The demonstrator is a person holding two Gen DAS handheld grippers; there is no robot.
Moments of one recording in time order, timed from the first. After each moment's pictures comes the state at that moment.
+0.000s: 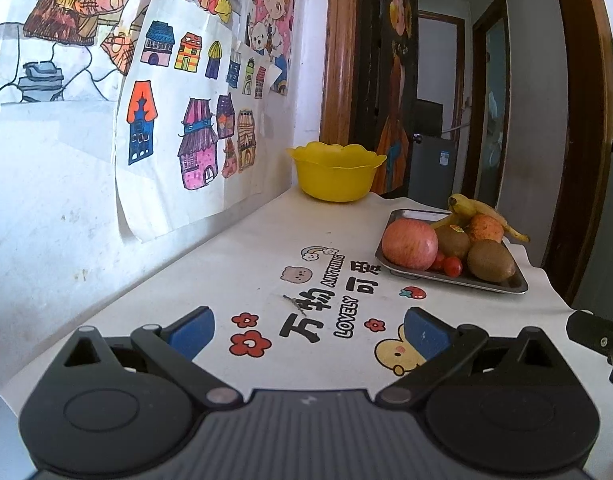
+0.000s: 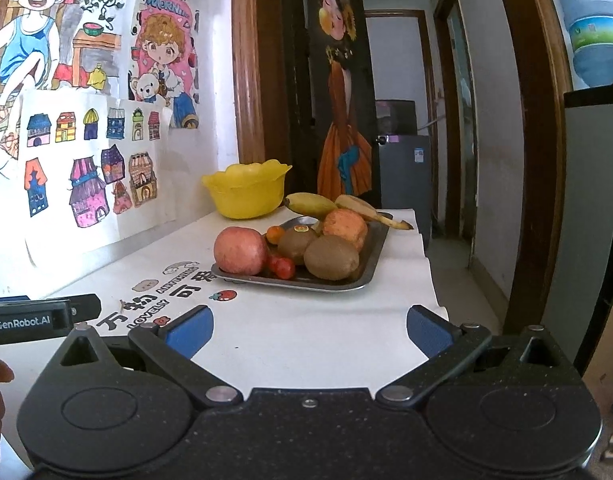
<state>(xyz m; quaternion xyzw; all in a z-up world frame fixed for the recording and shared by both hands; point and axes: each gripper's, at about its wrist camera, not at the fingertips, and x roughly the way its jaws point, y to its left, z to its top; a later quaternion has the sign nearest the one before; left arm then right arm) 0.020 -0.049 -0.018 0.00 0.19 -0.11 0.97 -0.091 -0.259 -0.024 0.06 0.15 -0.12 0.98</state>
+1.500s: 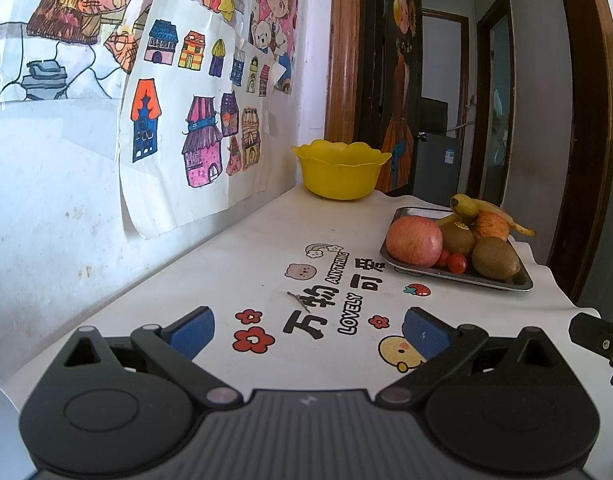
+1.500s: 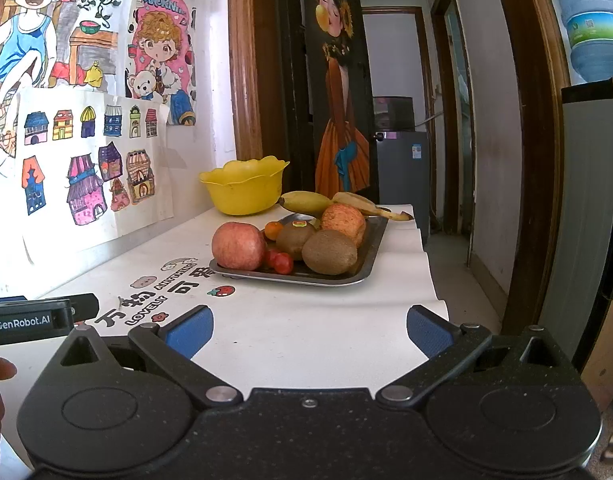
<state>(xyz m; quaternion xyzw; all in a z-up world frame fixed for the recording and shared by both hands) 0.020 -0.050 -0.019 0.00 0.20 -0.10 0.97 -0.092 -0.258 -0.027 0.06 0.16 -0.11 0.98</state>
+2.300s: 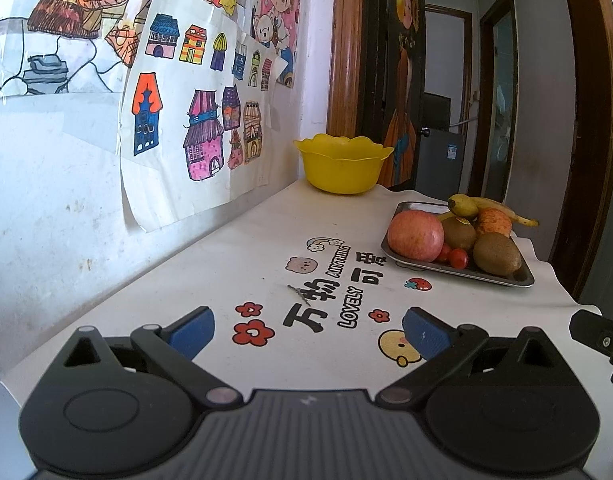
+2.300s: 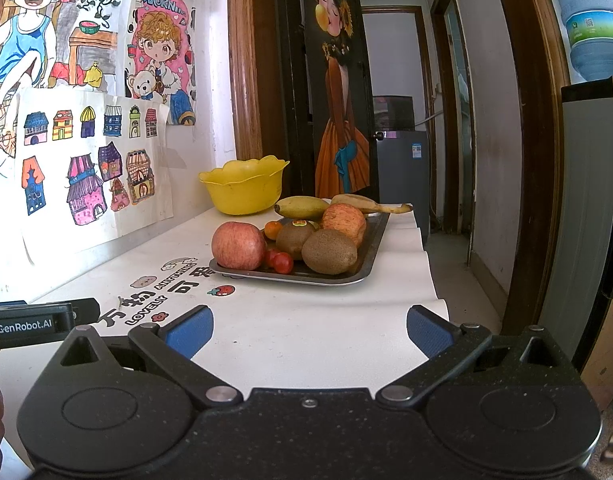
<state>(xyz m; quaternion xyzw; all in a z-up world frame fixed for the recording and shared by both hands) 0.019 -0.051 -0.020 0.00 0.21 -0.10 0.97 -0.092 -0.258 -0.027 0.06 0.16 -0.11 0.98</state>
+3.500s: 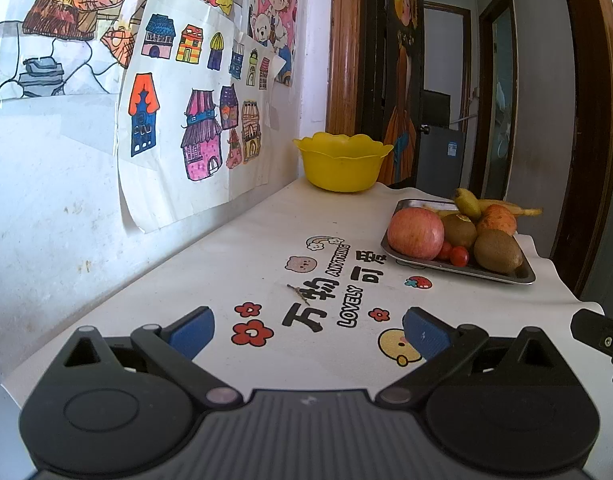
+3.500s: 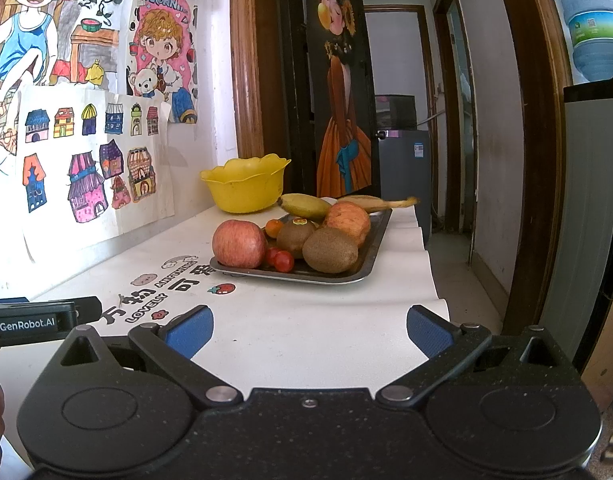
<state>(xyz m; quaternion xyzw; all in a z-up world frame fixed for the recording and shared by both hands) 0.021 -0.052 -0.020 0.00 0.21 -0.10 0.97 -0.091 -0.258 -0.028 0.06 0.16 -0.12 0.98</state>
